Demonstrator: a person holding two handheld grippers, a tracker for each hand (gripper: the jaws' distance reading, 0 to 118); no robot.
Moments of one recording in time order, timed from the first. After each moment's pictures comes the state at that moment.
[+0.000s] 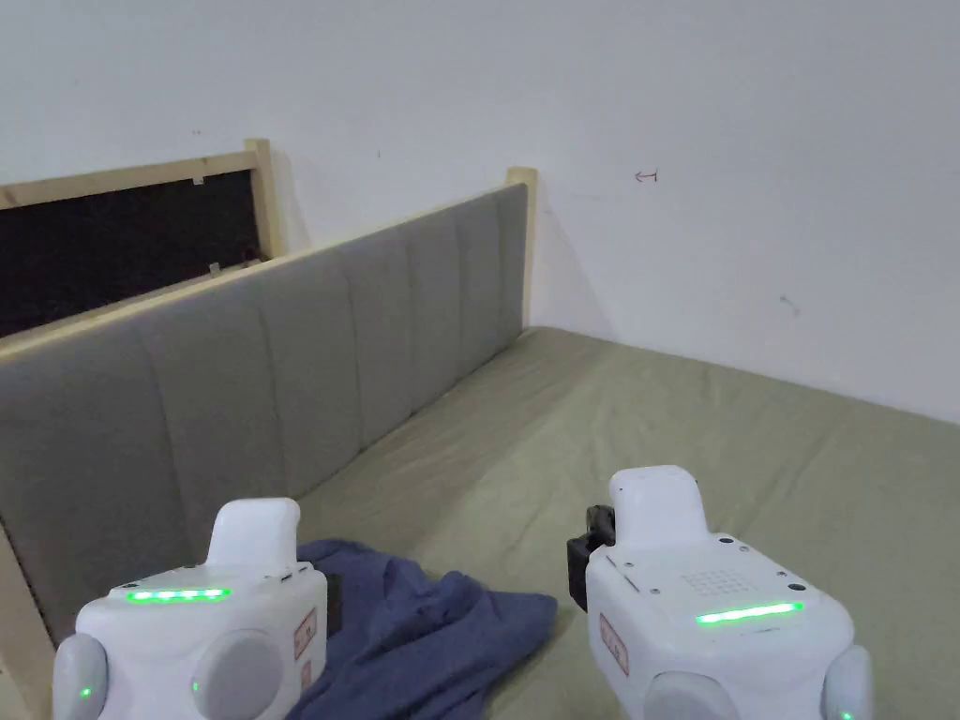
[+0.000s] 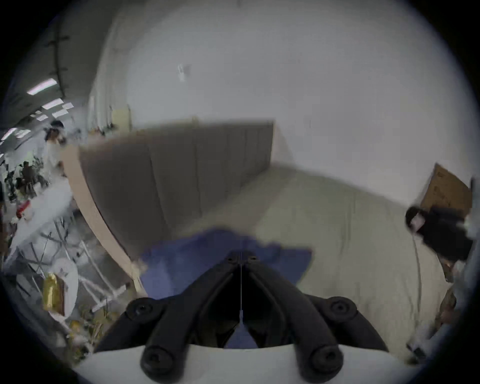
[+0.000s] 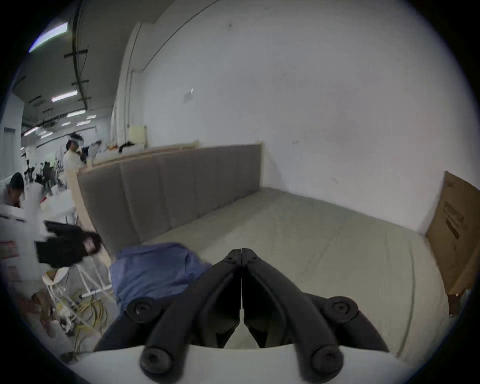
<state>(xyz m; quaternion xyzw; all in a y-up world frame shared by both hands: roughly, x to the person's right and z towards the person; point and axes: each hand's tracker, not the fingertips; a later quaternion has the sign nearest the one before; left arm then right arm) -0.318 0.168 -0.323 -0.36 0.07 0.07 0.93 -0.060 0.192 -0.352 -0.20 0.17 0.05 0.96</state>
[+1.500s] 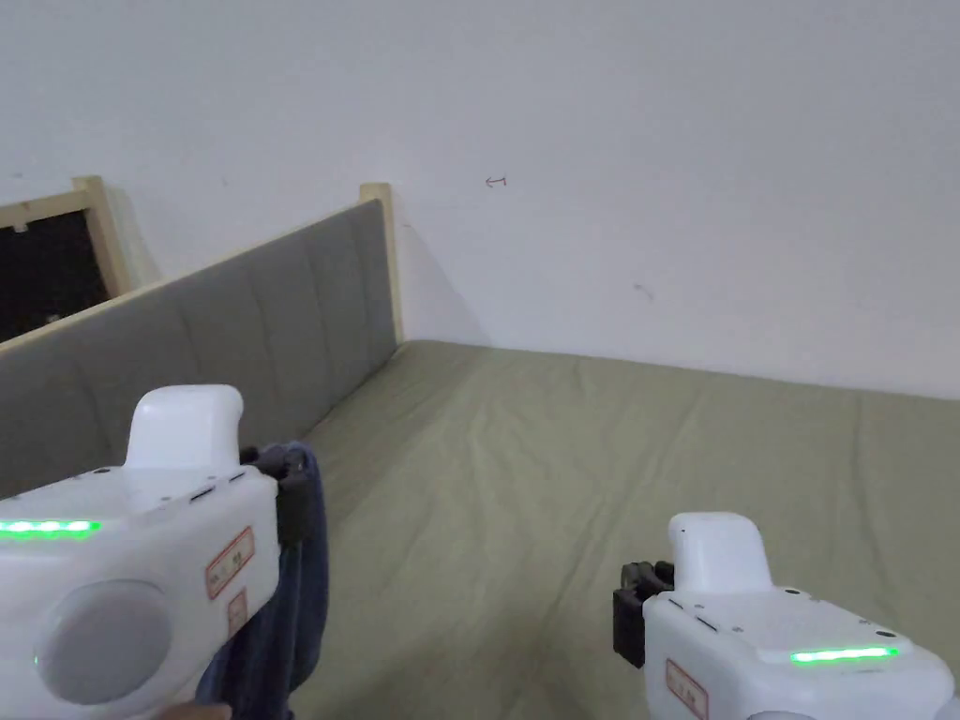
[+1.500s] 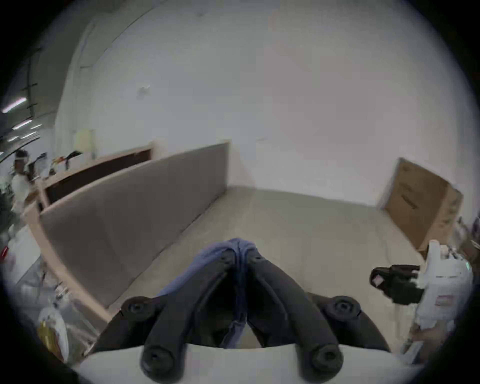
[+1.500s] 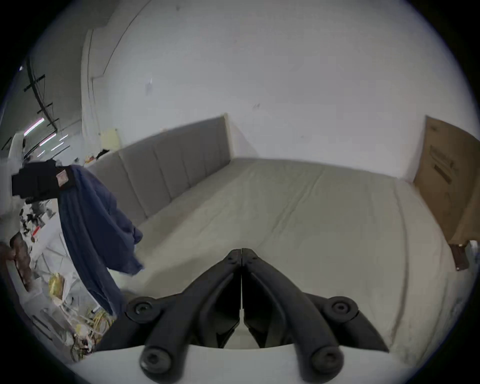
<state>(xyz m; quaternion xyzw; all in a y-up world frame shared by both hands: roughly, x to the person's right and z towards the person) -0.194 0.294 -0.326 -0.16 -0.08 0.01 0.98 0.087 0.204 -0.313 -0.23 0.07 -0.05 0.97</state>
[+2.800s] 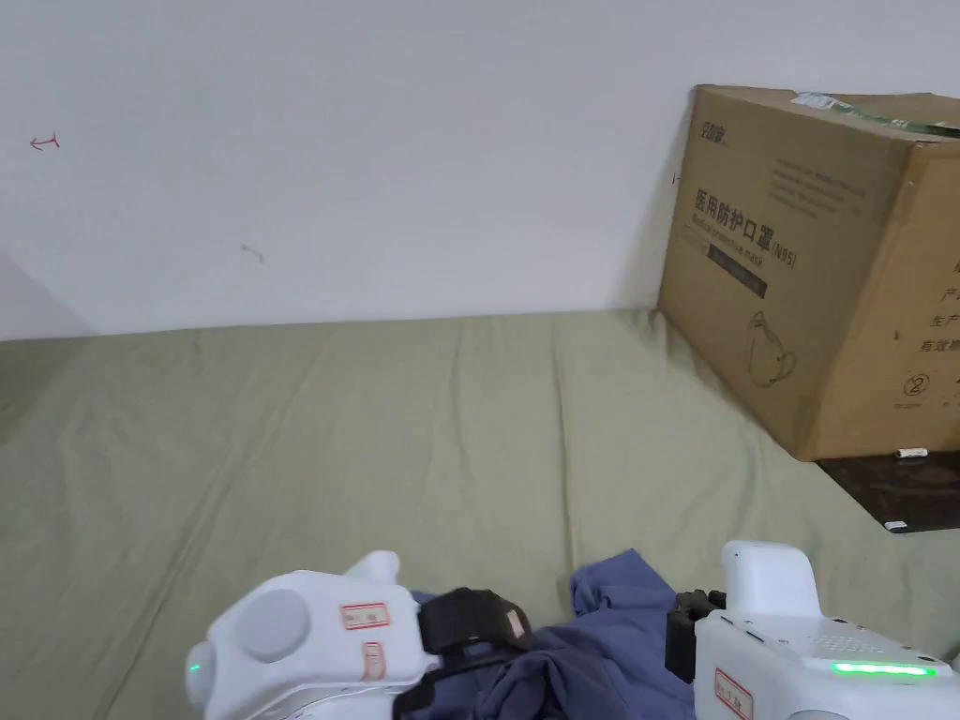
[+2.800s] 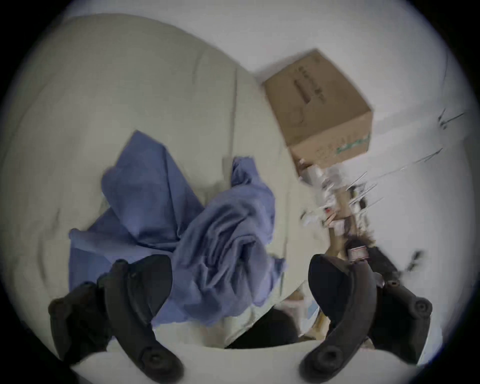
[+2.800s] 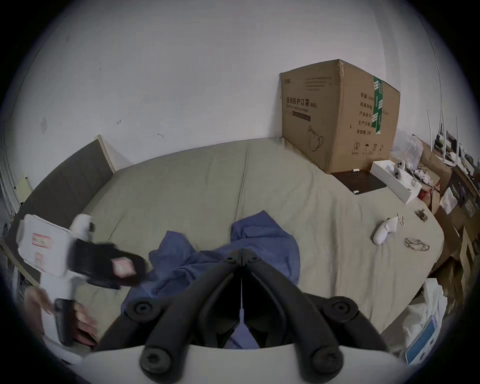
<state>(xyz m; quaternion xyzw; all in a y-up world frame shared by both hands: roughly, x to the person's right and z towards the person) 0.112 0.097 -0.362 -0.52 -0.42 0.21 0.71 0.345 0.149 -0.153 -0.29 -0.21 -0.12 0.93</state>
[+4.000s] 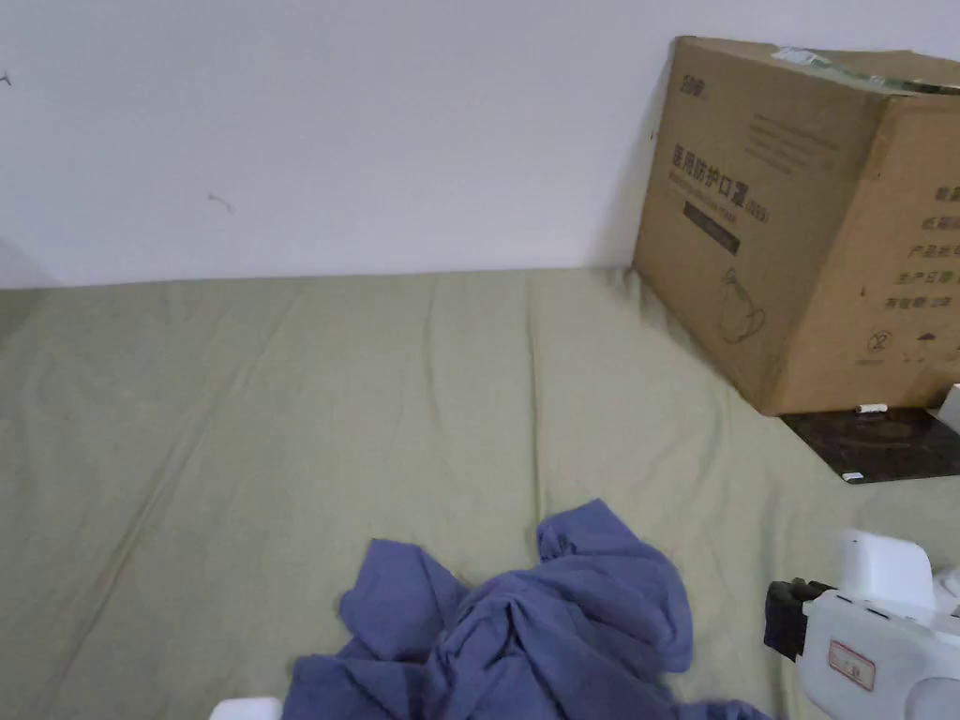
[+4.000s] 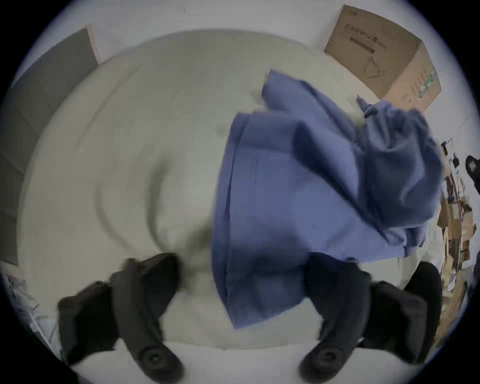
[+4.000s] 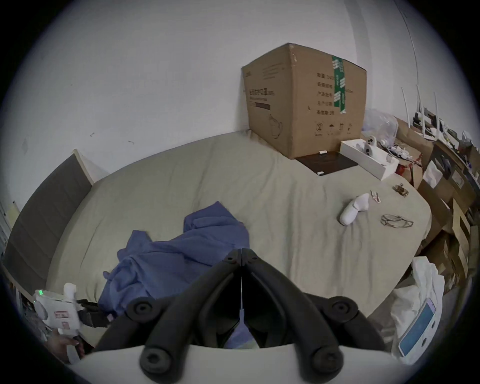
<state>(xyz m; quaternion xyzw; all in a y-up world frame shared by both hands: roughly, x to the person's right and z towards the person) 0.054 0.001 -0.294 -0.51 -0.24 -0.09 0.82 0.423 0.127 -0.089 -0.30 -0.28 -0.17 0.90</state>
